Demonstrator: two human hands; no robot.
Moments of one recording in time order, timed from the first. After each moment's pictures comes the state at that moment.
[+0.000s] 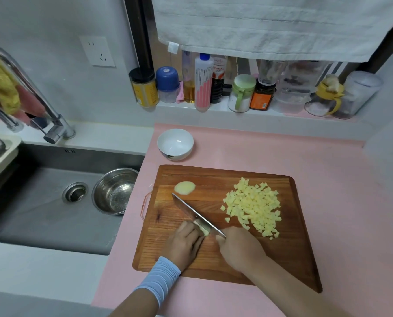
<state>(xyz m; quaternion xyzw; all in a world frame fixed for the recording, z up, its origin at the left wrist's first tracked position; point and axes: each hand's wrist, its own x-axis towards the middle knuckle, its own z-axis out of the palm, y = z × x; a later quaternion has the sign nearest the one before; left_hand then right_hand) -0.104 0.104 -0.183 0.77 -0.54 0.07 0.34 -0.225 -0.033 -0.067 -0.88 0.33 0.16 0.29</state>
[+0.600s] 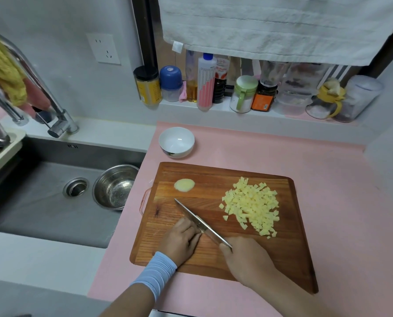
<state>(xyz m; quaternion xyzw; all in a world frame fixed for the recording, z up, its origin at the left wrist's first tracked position) -0.104 0.107 -0.186 0.77 -0.53 0.05 0.36 -0.259 -0.024 -0.052 -0.90 0.32 0.16 0.26</state>
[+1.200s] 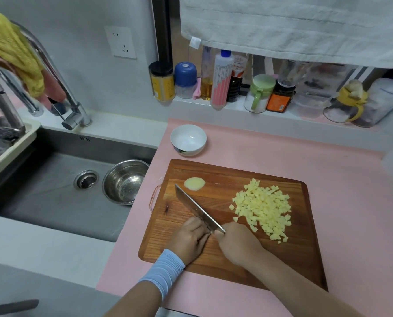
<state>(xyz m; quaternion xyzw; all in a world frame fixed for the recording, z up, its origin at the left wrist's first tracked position) -0.102 0.108 -0.185 0.76 -0.53 0.04 0.37 -0.206 -0.025 -0.066 -0.88 0.32 0.19 0.30</state>
